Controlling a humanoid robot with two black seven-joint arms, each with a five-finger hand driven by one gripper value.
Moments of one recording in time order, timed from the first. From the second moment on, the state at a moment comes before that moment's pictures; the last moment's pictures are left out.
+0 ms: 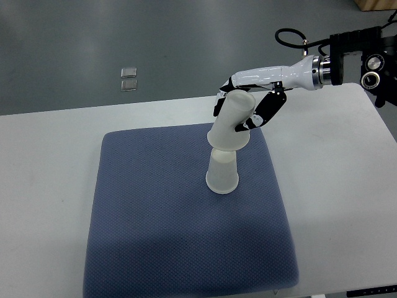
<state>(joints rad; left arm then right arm) 0.05 0.00 -0.20 -0.12 0.12 -0.18 0.06 1.17 -0.58 0.37 1.19 -1.25 0.59 0.32</state>
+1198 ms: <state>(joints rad) 0.05 0.00 -0.20 -0.12 0.12 -0.18 0.06 1.15 -0.51 0.36 1.18 -1.28 0.59 0.23</state>
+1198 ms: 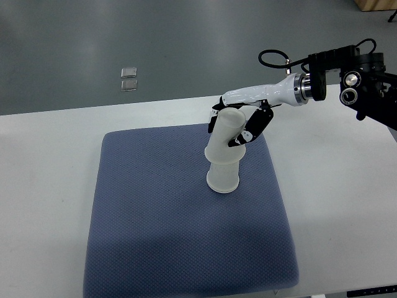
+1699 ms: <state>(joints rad) 0.05 0.00 -0.20 -0.12 0.12 -0.18 0.06 1.15 -0.52 0.37 1.18 -1.27 0.60 0.23</state>
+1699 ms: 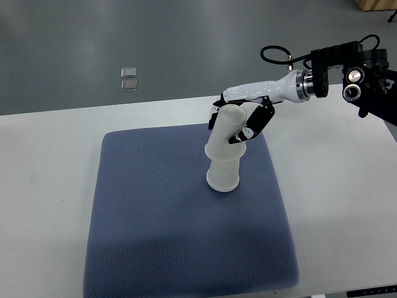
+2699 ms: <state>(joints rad) 0.05 0.00 -0.20 -0.12 0.12 -0.18 0.06 1.14 -0.51 0.37 1.17 -1.27 0.60 0.23</state>
